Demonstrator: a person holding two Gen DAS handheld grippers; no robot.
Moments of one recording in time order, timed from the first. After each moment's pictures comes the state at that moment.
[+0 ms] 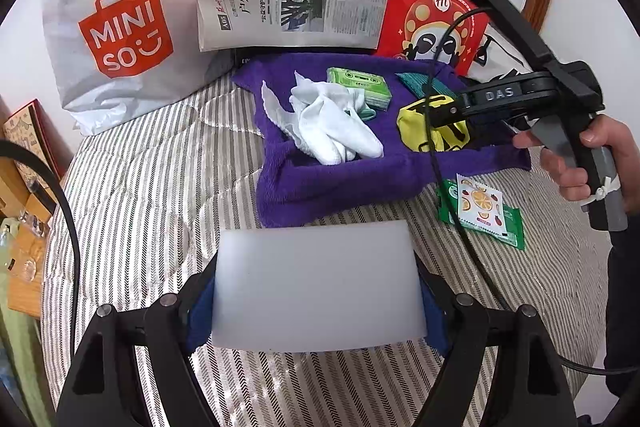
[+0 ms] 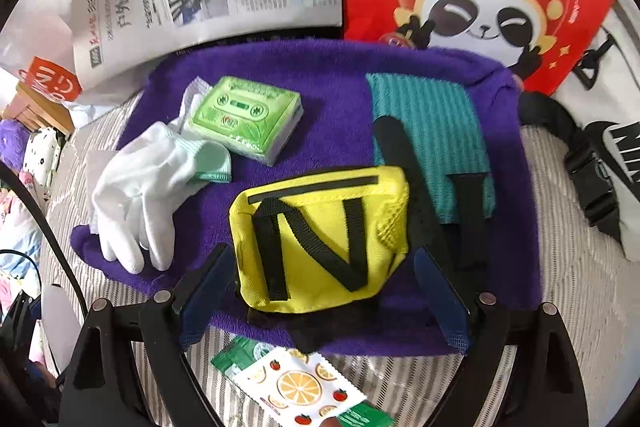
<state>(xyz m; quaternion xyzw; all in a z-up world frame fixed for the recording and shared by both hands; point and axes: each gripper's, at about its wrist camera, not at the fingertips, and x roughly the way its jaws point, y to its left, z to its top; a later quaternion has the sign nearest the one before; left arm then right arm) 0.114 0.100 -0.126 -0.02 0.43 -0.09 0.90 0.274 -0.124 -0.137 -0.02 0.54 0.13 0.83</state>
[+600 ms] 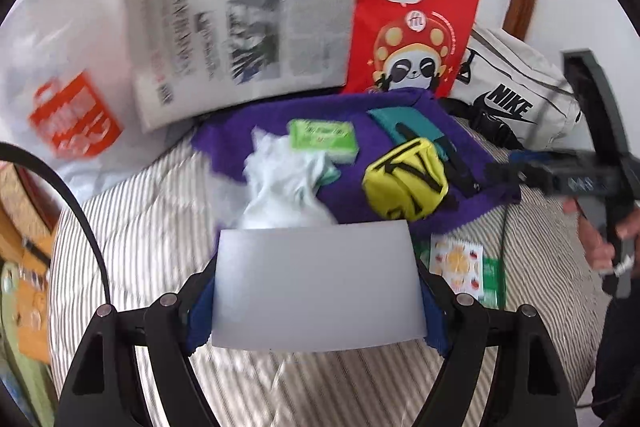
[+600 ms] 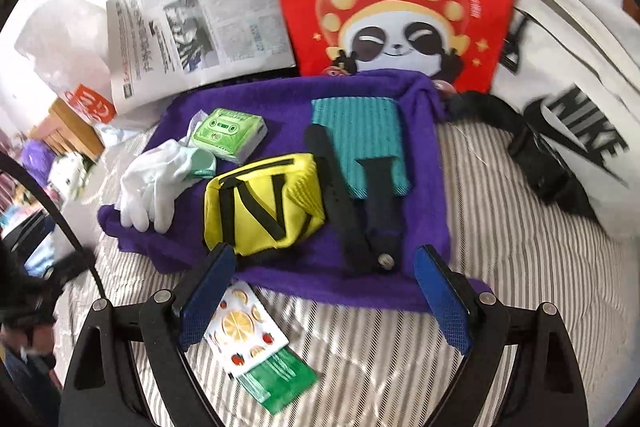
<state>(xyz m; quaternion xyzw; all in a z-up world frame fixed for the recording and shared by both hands) 0.162 0.054 -0.092 0.01 0.41 -0.11 0.91 0.223 -0.217 -0.110 0.04 0.47 0.17 0.87</state>
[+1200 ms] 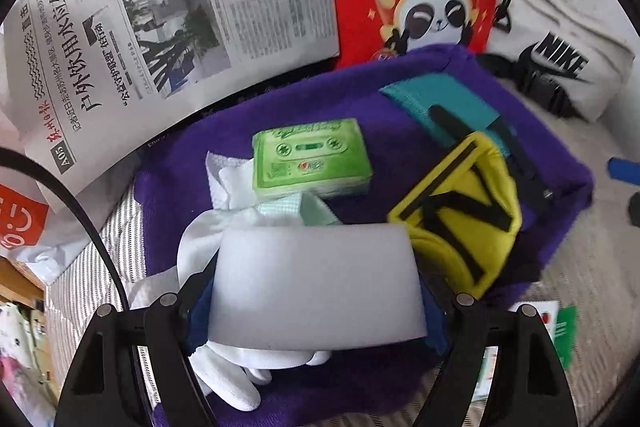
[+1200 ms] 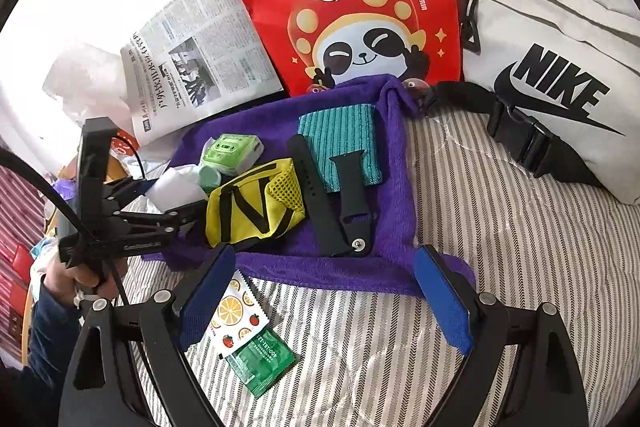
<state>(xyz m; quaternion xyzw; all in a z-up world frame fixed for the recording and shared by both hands) 0.264 -0.004 -0.137 0.11 0.46 -0.08 0.88 0.204 -0.258 -0.127 0.11 0.42 0.20 0.88</state>
